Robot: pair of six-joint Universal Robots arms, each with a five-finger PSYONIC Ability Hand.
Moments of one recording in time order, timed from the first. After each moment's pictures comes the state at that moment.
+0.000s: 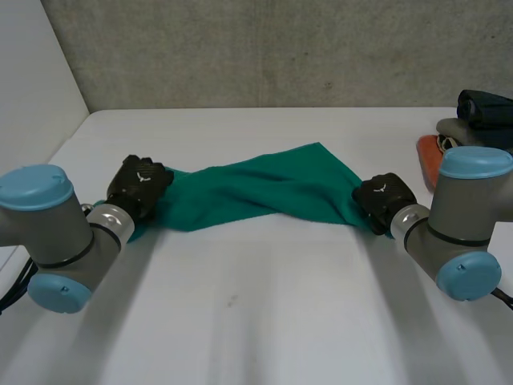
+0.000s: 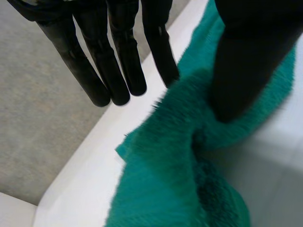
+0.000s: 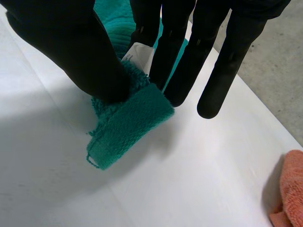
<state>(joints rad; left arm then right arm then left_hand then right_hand) 4.45 -2.13 -1.59 3.54 -1.39 3.78 1.88 -0.87 1.34 -0.08 1.43 2.55 0.88 0.85 0.84 0.85 0.67 1.12 1.18 1.19 1.20 0.99</state>
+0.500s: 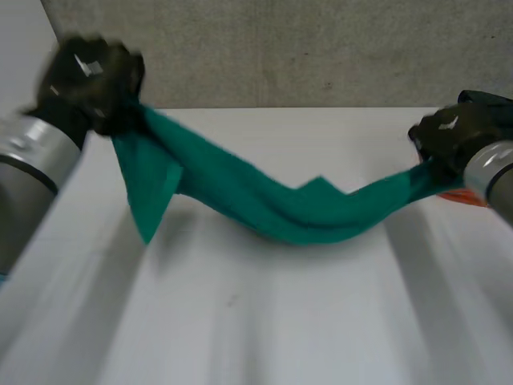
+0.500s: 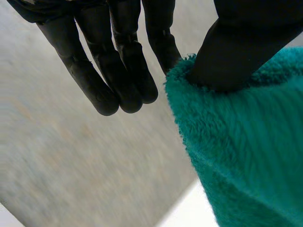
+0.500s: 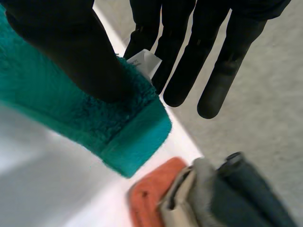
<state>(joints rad) 4.39 -1.56 -1.56 3.33 -1.40 3.52 1.77 -1.31 1.36 0.16 1.43 2.48 1.15 1.20 1.19 1.19 0.98 1.12 1.18 1.19 1.20 0.99</state>
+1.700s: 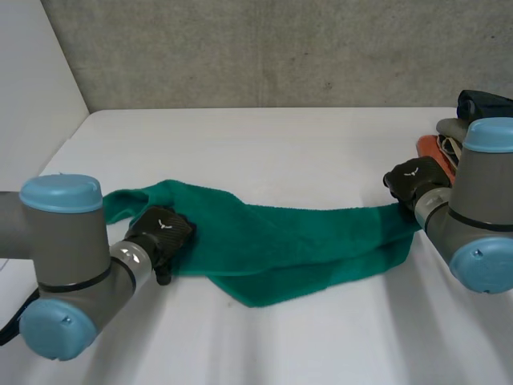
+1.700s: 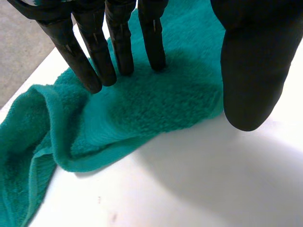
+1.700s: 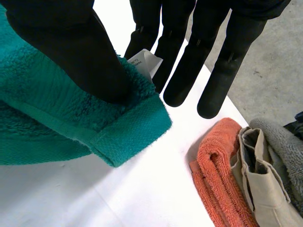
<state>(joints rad) 4.30 -2.05 -1.64 3.20 -1.53 3.74 1.88 -1.01 1.36 0.02 1.62 2.50 0.48 0.48 0.48 0.46 0.28 1.12 1.18 1.19 1.20 1.00</state>
